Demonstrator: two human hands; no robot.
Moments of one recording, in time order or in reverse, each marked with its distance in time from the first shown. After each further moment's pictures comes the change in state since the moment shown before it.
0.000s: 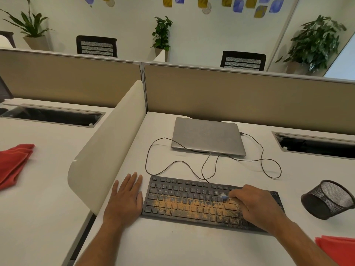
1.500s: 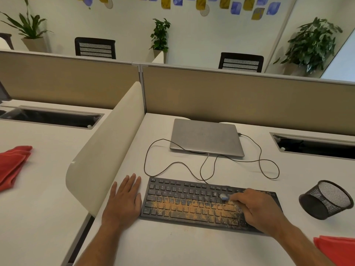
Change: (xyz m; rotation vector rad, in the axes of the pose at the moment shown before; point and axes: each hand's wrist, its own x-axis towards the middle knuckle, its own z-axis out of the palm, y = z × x) left_hand -0.001 -0.001 0.001 -0.002 0.010 -0.005; right_hand -0.012 0.008 0.005 0.068 0.029 0.051
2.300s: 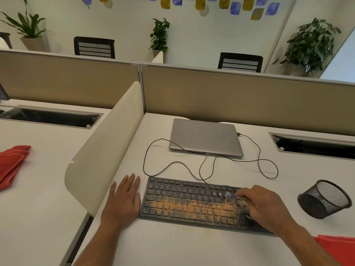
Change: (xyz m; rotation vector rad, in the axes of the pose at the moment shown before) left_hand 0.001 0.000 -0.002 0.005 -0.007 0.000; right_hand -0.001 0.003 -0.015 -0.026 0.035 0.103
